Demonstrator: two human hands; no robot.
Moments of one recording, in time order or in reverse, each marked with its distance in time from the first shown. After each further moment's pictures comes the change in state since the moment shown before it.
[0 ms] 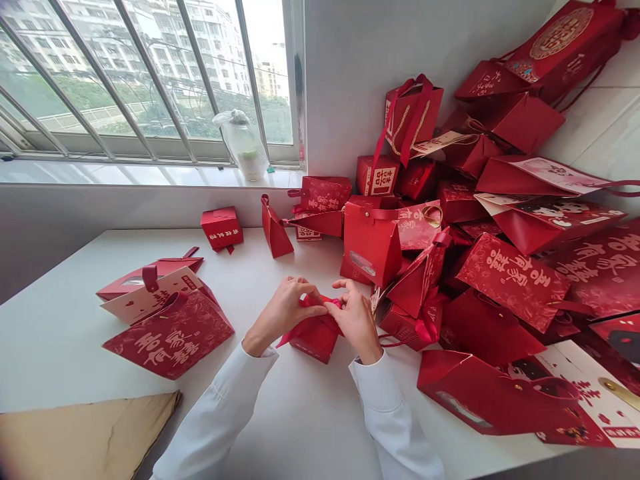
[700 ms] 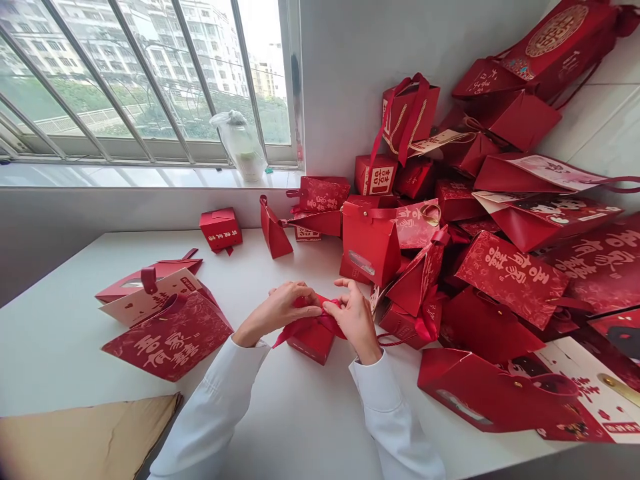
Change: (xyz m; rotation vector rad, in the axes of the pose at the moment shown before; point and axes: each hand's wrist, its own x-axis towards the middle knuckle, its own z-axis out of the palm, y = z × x) left_hand 0.002 -0.008 -0.008 0.043 -0.185 0.046; right_hand 0.002 0.008 0.007 0.195 0.027 0.053
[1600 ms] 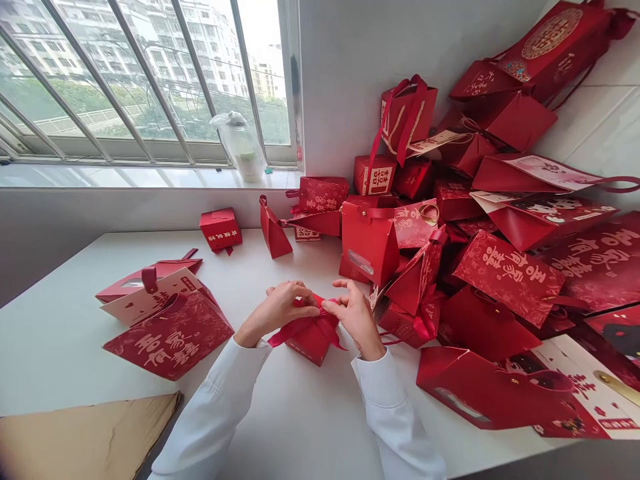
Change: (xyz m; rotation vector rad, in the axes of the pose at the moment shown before) left_hand -0.001 -0.003 0.003 0.038 0.042 -0.012; right_hand -0.002 -0.004 -0.005 0.180 -0.085 0.074
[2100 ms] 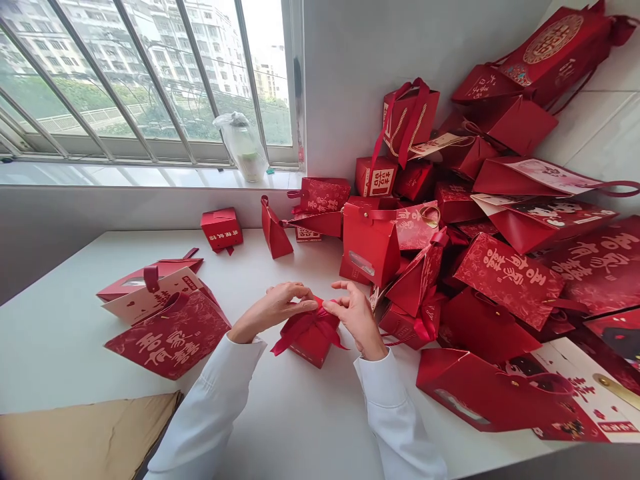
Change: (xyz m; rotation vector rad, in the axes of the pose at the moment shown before) left_hand -0.002 -0.002 -0.010 -0.033 -0.056 0.023; right_hand 0.000 -0.001 0.001 0.056 -0.021 0.004
